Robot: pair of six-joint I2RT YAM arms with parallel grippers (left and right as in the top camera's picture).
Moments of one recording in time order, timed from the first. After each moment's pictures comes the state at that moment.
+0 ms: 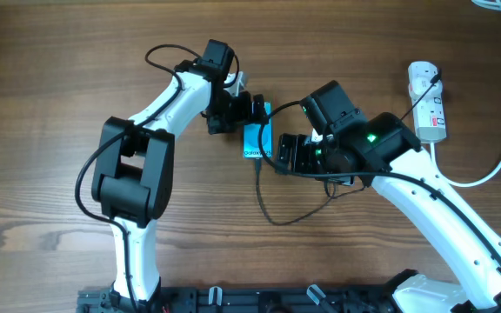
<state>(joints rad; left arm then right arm) -0.33 2.17 1.58 -0.80 0.43 -0.37 0.57 1.43 1.31 -1.12 -0.16 0.70</state>
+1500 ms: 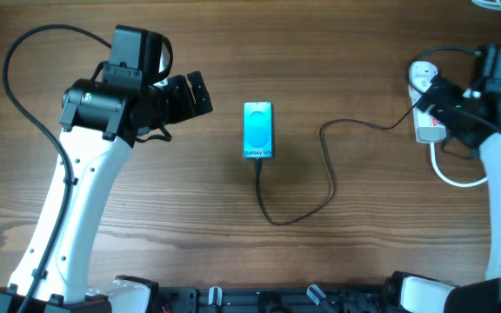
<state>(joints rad) -0.24 1.47 1.54 -1.12 0.09 -0.52 -0.23 1.43 1.33 -0.99 0.16 0.48</state>
